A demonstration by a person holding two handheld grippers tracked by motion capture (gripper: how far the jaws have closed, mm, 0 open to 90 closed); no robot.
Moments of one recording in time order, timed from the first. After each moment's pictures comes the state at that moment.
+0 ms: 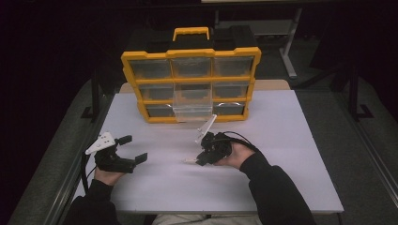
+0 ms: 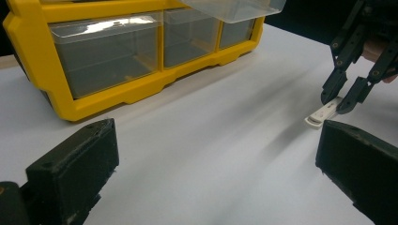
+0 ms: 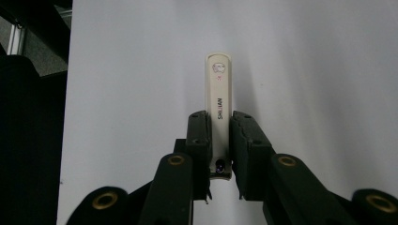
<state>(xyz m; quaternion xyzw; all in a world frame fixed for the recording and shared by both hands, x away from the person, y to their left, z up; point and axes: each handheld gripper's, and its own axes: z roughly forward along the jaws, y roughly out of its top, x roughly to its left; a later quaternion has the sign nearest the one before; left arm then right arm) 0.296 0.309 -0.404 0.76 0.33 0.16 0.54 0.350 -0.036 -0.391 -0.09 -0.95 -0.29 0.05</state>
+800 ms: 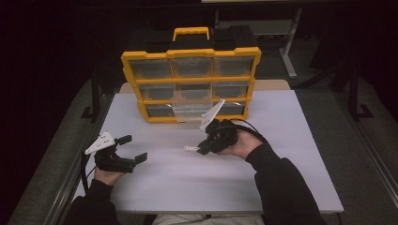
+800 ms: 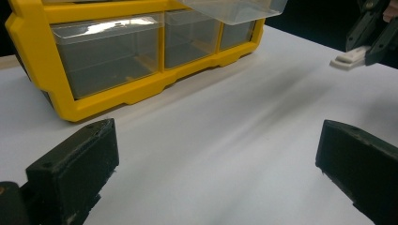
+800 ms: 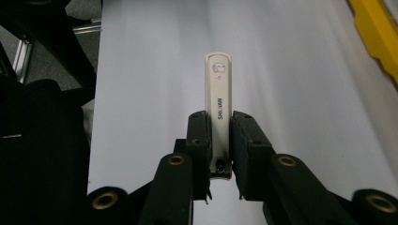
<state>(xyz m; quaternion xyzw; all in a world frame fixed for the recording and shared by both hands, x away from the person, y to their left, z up) 0.297 0.309 -0.403 0.76 0.34 0.16 0.54 0.354 -0.051 -0.339 -0.08 -0.94 -0.33 0.03</state>
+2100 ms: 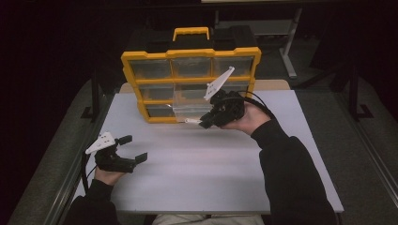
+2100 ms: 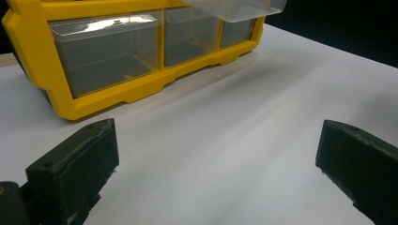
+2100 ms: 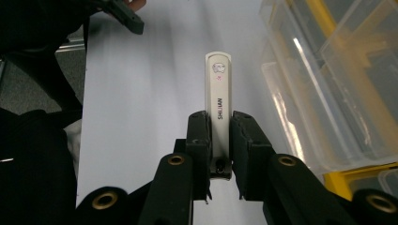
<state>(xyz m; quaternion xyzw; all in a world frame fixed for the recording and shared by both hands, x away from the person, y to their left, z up) 0.298 0.309 -0.405 0.76 0.34 0.16 0.54 0.379 -0.065 -0.265 -0.10 -0.93 -0.35 -0.02</state>
